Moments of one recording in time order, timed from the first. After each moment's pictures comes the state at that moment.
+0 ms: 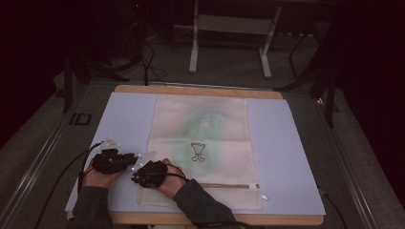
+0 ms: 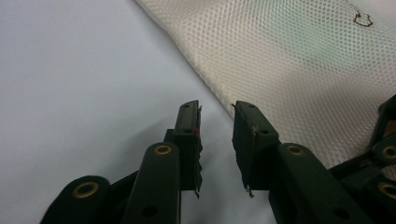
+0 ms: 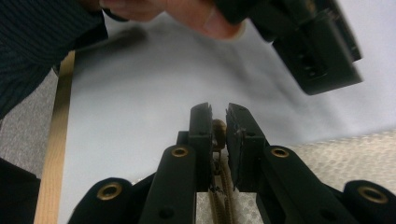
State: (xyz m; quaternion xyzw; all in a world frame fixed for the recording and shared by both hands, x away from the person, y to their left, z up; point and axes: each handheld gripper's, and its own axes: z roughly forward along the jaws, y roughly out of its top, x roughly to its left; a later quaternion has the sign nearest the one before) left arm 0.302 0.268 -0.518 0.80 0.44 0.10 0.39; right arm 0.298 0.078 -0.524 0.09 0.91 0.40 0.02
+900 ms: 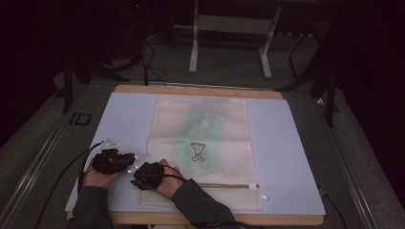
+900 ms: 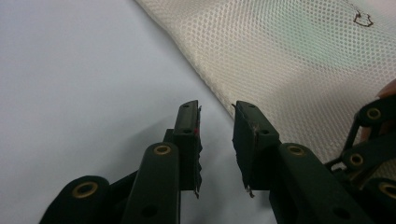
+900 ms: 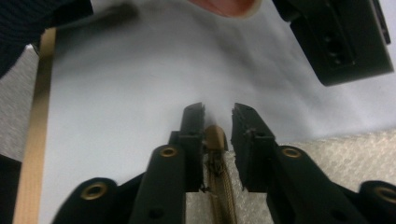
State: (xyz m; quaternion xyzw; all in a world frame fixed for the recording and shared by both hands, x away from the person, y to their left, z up) left arm 0.302 0.268 -0.518 0.80 0.45 0.10 0.39; right arm 0.296 0.089 -0.532 0.08 0.93 0.36 0.03
